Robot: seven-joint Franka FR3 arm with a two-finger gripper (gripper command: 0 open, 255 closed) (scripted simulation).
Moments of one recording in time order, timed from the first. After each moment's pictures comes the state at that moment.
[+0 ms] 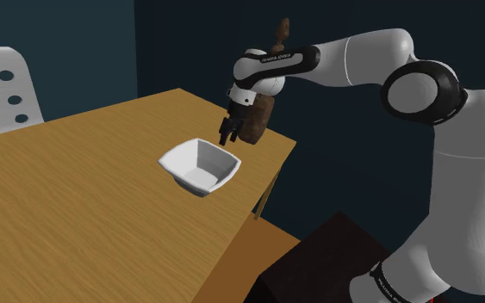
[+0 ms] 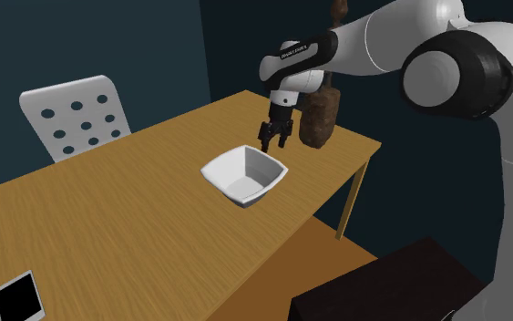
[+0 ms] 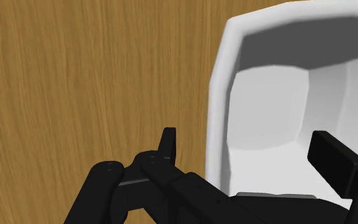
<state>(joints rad) 0.11 0.53 -0.02 -1.56 0.28 1.96 -0.44</state>
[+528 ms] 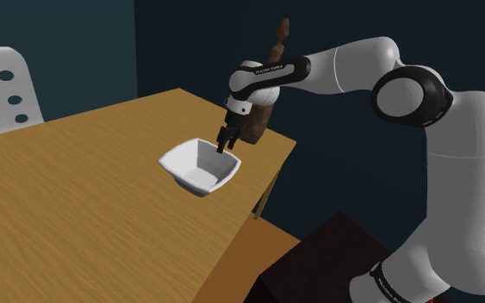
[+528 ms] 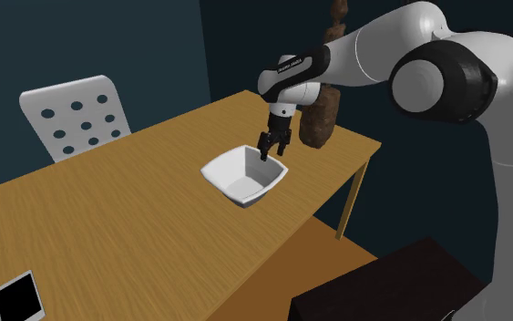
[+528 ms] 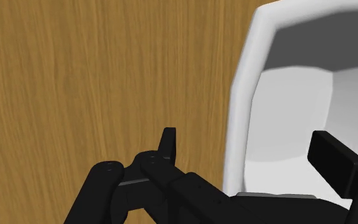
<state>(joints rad) 0.11 0.59 -0.02 -1.57 0.29 2.02 -0.46</state>
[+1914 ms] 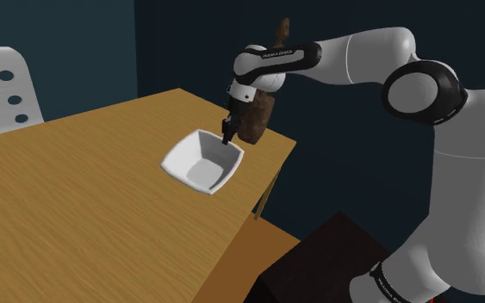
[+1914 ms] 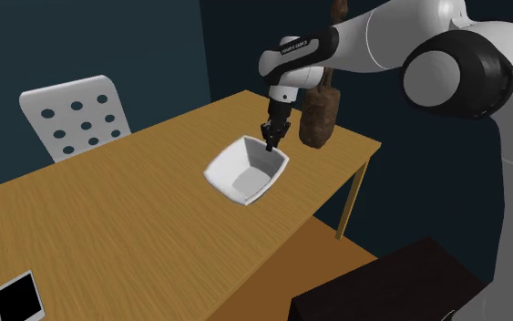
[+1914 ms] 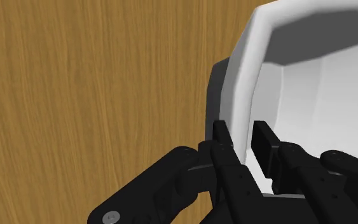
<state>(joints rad) 0.11 0.53 -0.02 -1.53 0.28 1.93 -0.43</state>
